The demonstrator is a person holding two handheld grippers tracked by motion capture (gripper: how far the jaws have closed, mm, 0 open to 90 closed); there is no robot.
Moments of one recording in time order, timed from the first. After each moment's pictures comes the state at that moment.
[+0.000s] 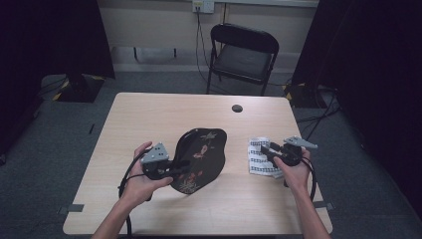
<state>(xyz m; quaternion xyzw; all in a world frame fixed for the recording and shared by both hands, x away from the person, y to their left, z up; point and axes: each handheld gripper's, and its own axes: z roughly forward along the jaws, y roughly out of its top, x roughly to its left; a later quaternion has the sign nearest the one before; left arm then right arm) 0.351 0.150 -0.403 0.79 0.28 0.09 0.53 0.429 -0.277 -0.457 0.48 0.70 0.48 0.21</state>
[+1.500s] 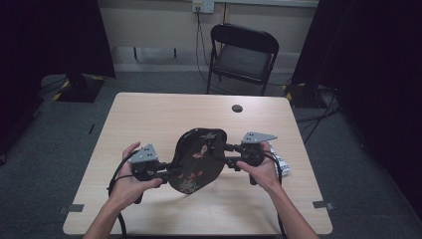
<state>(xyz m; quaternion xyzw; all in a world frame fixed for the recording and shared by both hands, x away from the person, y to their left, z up) 0.346 0.176 -0.401 0.79 0.29 0.07 0.53 0.417 -0.157 -0.420 0.29 0.78 0.55 0.06</state>
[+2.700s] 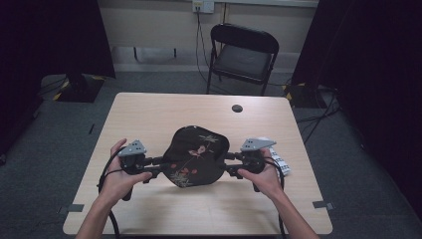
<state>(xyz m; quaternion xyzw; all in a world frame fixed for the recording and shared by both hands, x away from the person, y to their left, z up) 0.361 0.205 -0.409 0.79 0.36 0.09 0.49 0.400 -0.159 -0.427 0.28 0.80 0.52 0.05</state>
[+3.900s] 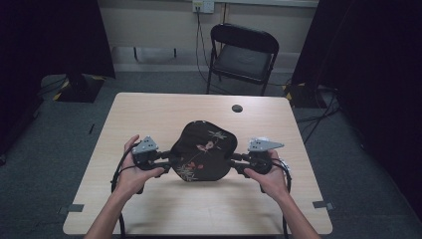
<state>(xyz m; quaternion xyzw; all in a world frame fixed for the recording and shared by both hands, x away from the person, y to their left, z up) 0.379 0.179 -0.420 0.78 0.35 0.12 0.50 0.397 -0.179 -0.427 0.31 0.80 0.50 0.09</state>
